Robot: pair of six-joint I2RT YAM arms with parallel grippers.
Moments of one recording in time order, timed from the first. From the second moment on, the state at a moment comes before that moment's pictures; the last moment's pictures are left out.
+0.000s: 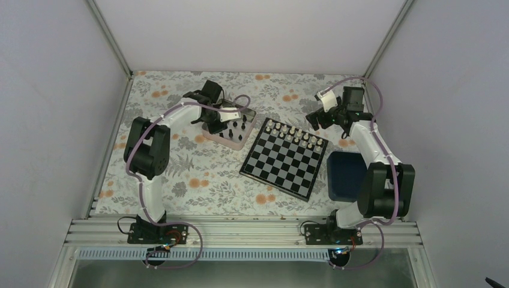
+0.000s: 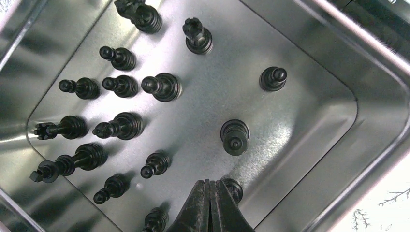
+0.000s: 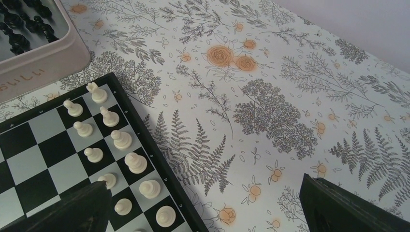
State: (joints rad) left arm -0.39 1.97 1.50 -0.71 0.24 0.84; right arm -0.03 1.50 1.11 -0.40 -0.37 -0.50
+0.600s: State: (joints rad) left arm -0.46 2.02 1.57 -0.89 0.12 0.94; right arm -0.03 1.46 1.10 -0.44 -0.35 -0.56
